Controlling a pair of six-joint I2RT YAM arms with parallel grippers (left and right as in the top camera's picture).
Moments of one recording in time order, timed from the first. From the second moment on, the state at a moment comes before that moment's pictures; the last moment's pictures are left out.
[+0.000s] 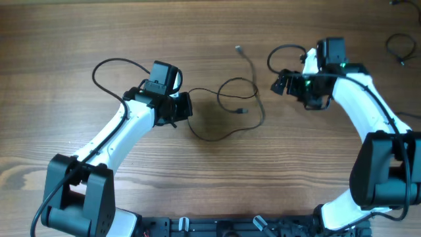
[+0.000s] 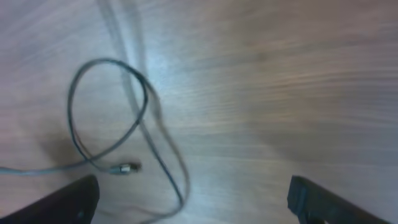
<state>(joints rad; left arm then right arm) -0.32 1.63 1.03 -0.59 0.21 -0.52 0.01 1.77 1.17 -0.66 -0.39 0.29</state>
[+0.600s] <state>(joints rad) -0.32 1.63 1.03 -0.60 0.18 -0.57 0.29 1.77 1.02 -0.33 -0.15 0.35</state>
